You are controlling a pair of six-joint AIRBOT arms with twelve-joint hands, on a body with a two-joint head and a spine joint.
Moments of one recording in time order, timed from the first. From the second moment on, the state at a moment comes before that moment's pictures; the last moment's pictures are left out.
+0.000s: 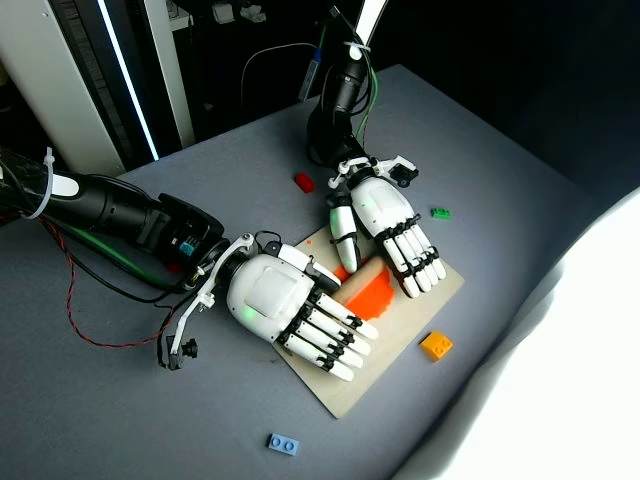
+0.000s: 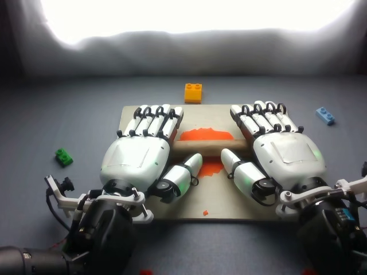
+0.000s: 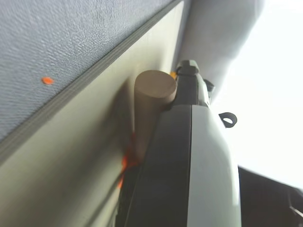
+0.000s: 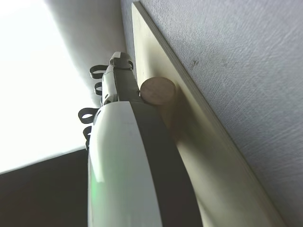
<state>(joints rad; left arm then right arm) 0.76 -1.52 1.29 -0.74 -1.13 1.44 -0.77 -1.57 1.28 0.79 1.17 -1.39</state>
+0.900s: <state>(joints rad) 0.74 -1.53 1.36 -0.72 -1.08 1.41 -0.76 -1.57 1.32 0.80 1.14 -1.36</state>
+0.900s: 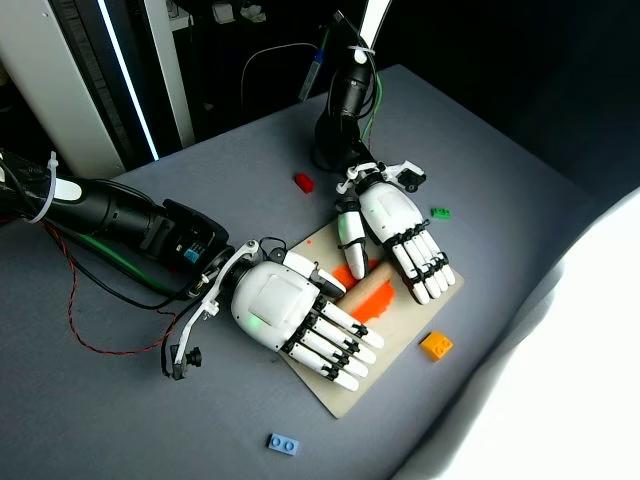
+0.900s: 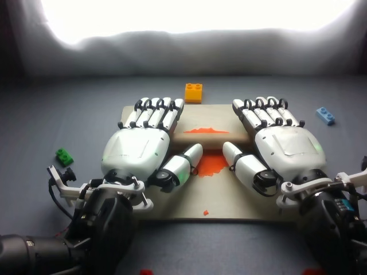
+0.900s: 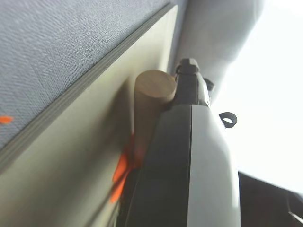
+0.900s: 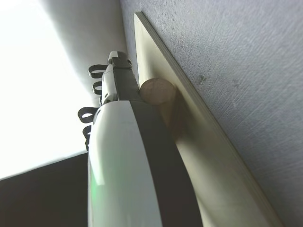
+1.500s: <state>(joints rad) 0.74 -1.55 1.40 -0.72 -1.07 1.41 -0.74 -1.57 1.36 0.80 1.11 -1.34</state>
